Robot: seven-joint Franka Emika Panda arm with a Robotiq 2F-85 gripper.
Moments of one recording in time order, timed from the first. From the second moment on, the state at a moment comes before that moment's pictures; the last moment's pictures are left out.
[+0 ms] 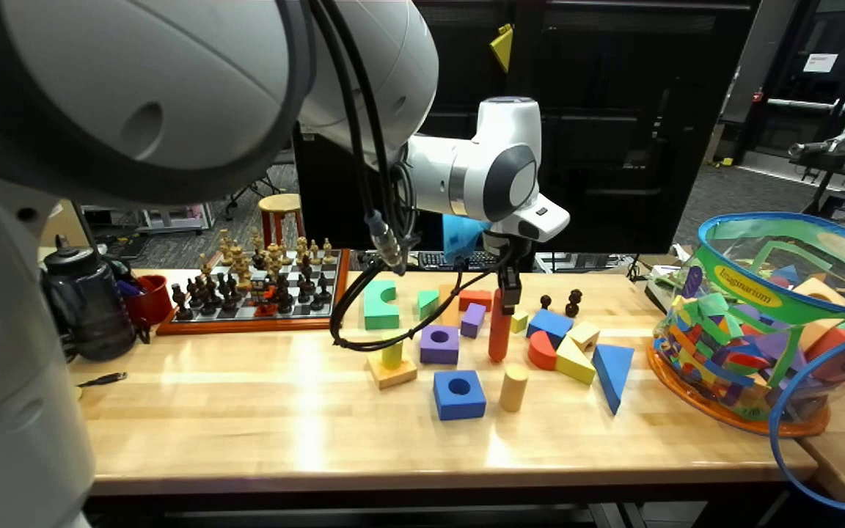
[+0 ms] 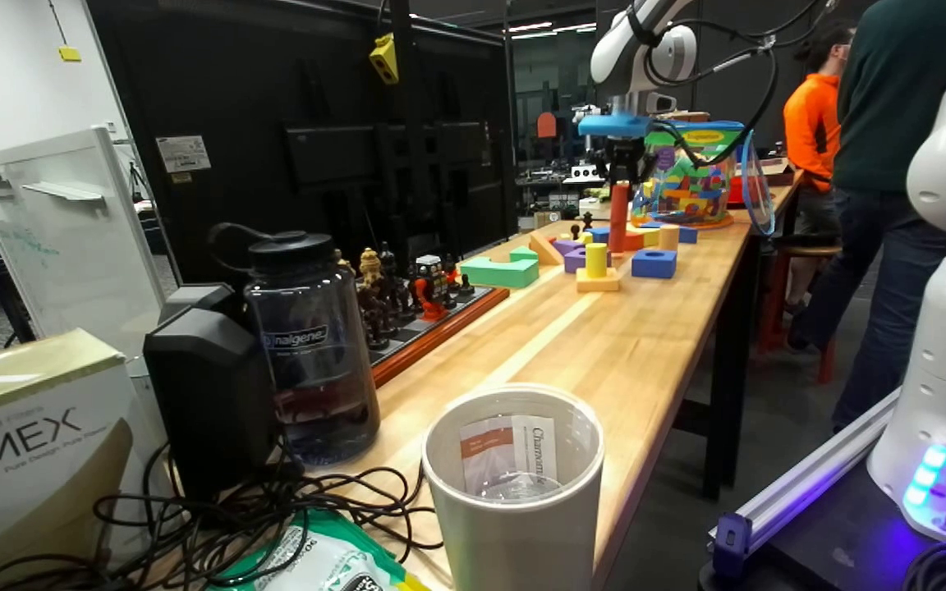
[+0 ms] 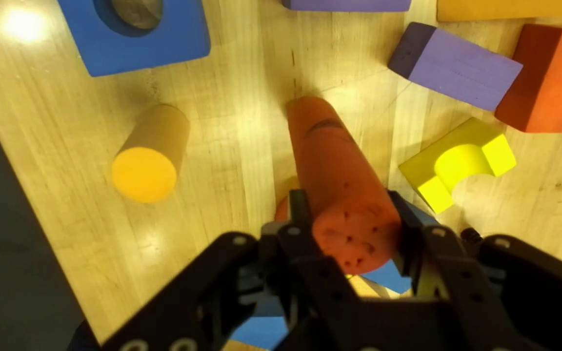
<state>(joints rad) -0.12 0.11 -0.14 -2.00 -0.06 2.31 1.01</state>
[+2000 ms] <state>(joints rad) -0.12 -0.27 -0.03 -2.20 -0.07 2.20 0.72</state>
